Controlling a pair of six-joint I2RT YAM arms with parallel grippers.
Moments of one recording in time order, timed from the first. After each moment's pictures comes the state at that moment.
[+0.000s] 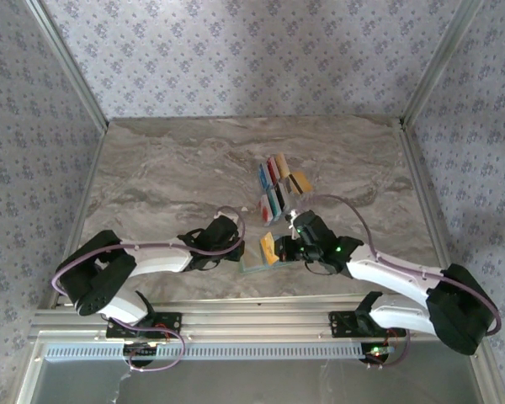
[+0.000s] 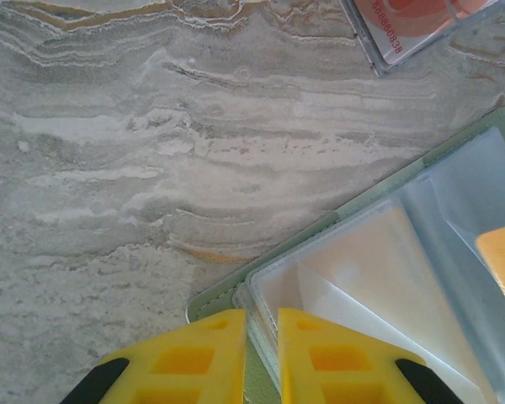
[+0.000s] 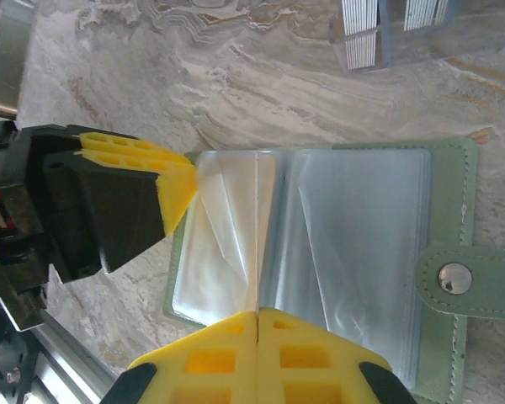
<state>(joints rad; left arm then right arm) -0.89 1.49 0.56 0.04 -0.05 -0.65 0.80 1.14 0.52 -0.15 -0.18 0.71</state>
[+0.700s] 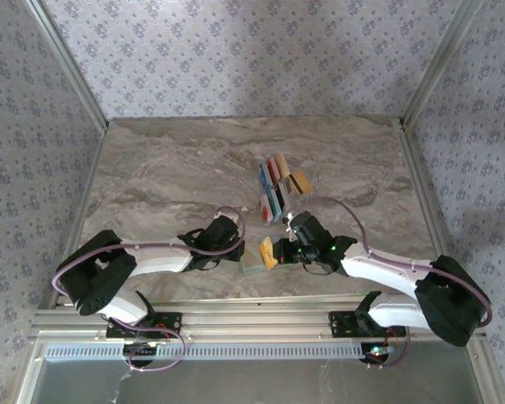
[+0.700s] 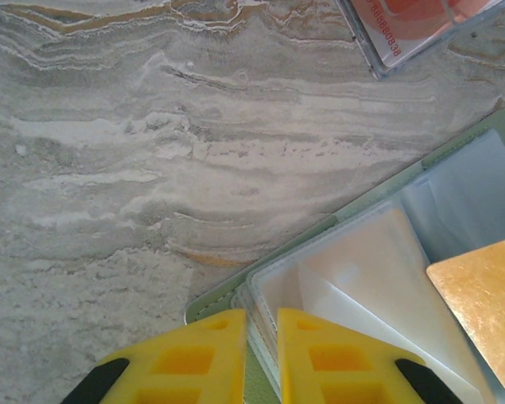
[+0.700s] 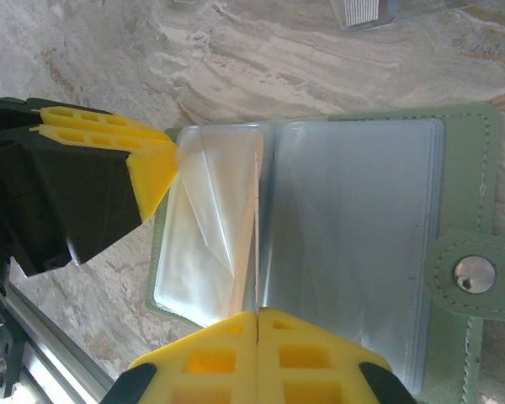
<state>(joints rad) -0.89 1.49 0.56 0.04 -0.05 -0.65 0.80 1.22 0.51 -0.12 -0.22 0.71</state>
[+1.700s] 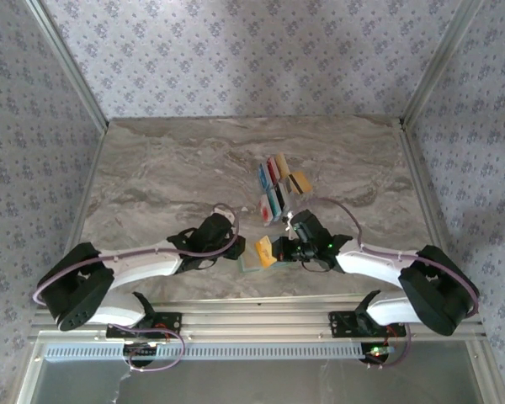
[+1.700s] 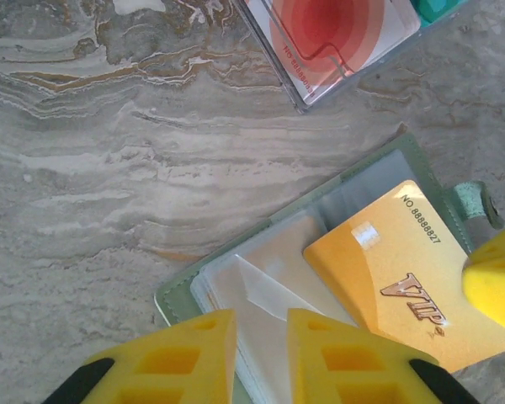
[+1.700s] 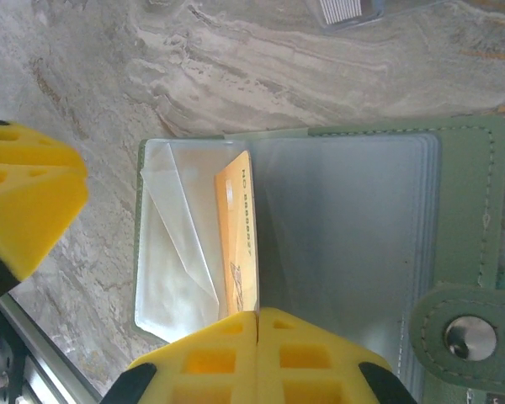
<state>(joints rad) -0.89 1.34 0.55 -0.01 -0.02 -0.64 0.75 1.31 0.49 0.00 -0.28 0.72</state>
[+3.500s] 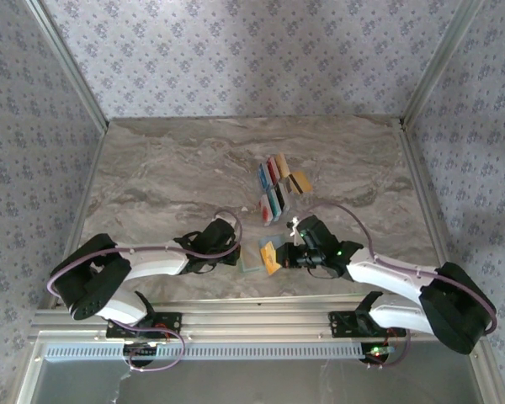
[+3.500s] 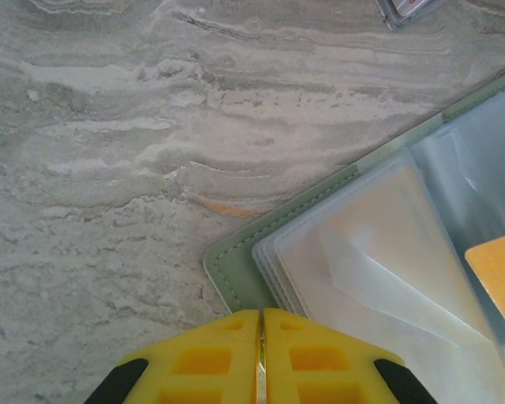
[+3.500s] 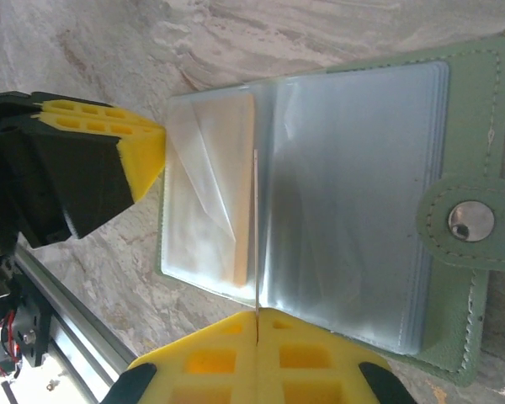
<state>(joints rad) -0.89 1.45 0.53 0.02 -0.03 -0.63 0.77 1.17 0.44 -0.08 -0.30 0.74</state>
